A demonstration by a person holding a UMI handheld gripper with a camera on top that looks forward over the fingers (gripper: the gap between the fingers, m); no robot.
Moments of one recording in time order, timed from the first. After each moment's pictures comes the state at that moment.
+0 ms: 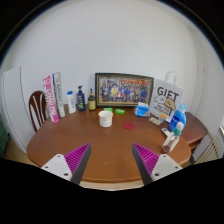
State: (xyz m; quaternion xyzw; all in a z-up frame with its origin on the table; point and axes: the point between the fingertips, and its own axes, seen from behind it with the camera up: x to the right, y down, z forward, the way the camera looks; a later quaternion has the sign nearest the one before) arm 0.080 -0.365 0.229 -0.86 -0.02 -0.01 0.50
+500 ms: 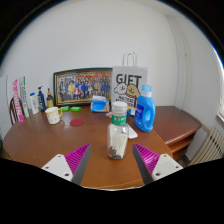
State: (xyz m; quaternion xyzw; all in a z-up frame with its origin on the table) arm 0.392 -0.303 0.116 -0.84 0.04 -0.04 0.54
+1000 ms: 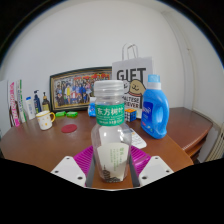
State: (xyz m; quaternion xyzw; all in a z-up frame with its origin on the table) arm 0.415 -0.193 0.058 -0.81 0.04 0.00 0.58
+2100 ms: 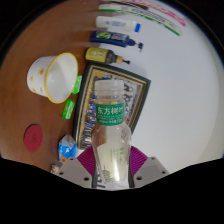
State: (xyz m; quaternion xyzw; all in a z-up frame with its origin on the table) arm 0.168 0.071 0.227 -0.47 -0.53 -0.60 0.37
